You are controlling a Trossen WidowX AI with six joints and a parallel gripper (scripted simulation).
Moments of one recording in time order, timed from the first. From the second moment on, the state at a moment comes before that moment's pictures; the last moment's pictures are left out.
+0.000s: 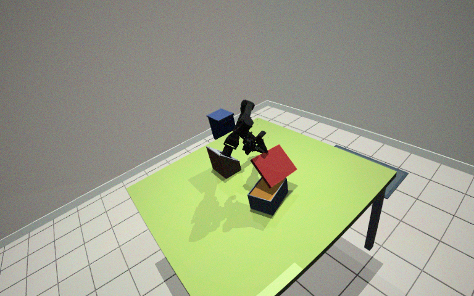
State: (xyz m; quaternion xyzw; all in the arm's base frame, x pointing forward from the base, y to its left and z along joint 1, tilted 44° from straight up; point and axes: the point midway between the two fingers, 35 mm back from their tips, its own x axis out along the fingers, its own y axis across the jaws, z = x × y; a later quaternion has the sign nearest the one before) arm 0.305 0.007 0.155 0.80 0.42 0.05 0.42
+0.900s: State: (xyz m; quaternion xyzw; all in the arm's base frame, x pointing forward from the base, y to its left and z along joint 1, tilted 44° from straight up) arm 0.280 0.040 0.189 0.80 0.42 0.05 0.42
